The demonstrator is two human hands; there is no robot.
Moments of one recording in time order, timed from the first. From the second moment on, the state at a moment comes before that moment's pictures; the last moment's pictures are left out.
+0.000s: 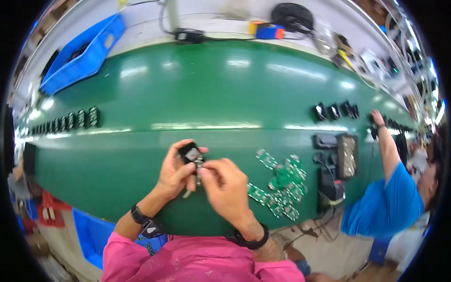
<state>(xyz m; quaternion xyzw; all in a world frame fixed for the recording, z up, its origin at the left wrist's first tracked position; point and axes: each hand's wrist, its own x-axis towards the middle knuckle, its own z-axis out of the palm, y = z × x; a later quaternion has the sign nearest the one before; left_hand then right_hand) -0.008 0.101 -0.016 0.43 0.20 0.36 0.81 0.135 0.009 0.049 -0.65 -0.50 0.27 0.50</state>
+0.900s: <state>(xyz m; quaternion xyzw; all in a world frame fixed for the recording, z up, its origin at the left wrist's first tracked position) -0.012 0.099 -0.016 0.57 0.26 0.37 0.69 0.159 0.036 0.036 -0.56 -0.37 0.55 0.51</state>
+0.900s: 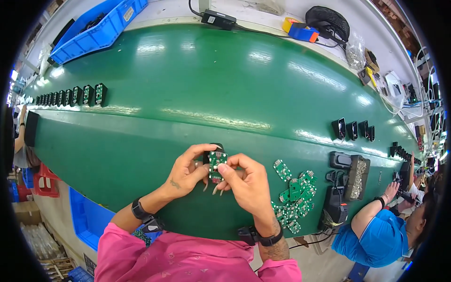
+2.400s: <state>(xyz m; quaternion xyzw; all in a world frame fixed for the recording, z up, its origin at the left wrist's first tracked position) -0.004 0.094 -0.017 0.57 0.35 0.37 0.64 0.132 0.045 0.004 -0.64 -0.58 0.26 0.43</state>
